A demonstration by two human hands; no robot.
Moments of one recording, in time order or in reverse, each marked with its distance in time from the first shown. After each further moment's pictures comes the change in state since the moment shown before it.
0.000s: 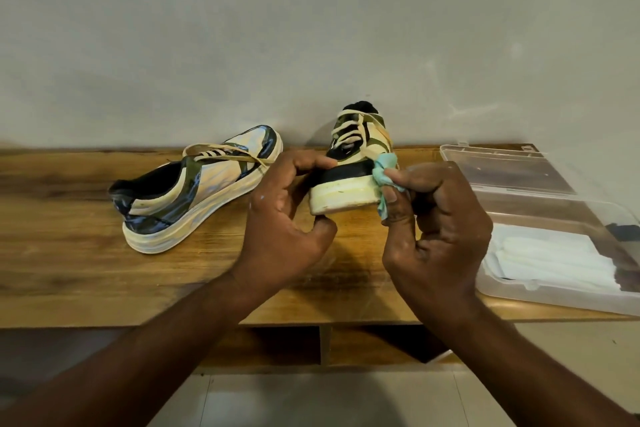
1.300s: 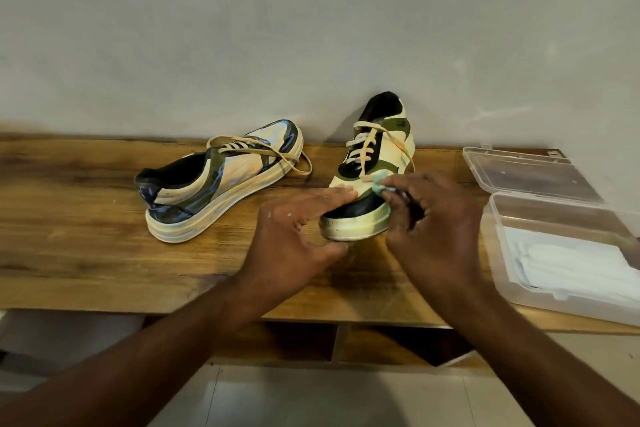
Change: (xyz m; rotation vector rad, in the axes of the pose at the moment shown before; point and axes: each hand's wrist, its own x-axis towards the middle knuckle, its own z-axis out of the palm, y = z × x) left_hand -0.021 -0.016 -0.026 0.325 -0.064 0.064; right_hand 0.002 0.010 0.018 -0.270 -0.282 0.186
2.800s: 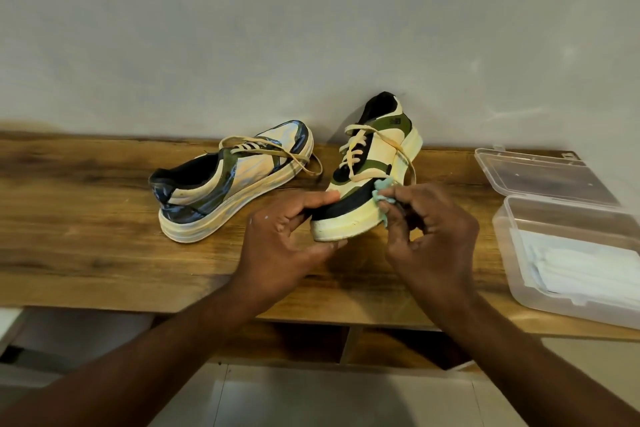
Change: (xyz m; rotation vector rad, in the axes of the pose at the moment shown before) left_hand -0.017 -0.022 -0.012 -0.210 0.041 -0.224; right_hand -0.013 0.010 0.024 0.115 0.083 -0.061
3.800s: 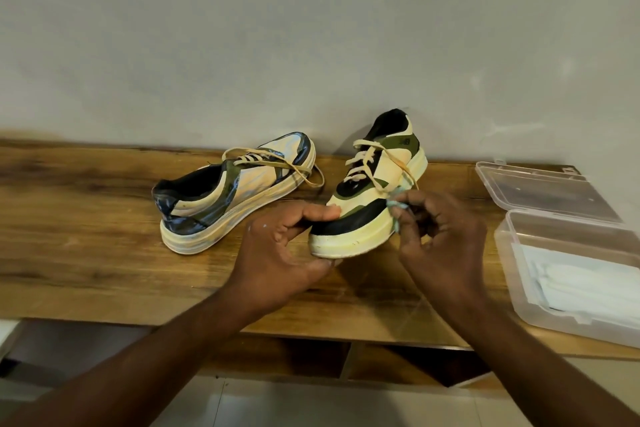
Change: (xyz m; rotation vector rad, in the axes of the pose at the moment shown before) left_hand 0.004 0.010 -0.011 -0.030 -0.051 -0.017; right_hand 0.013 0.016 -0.002 -0.032 -0.024 0.111
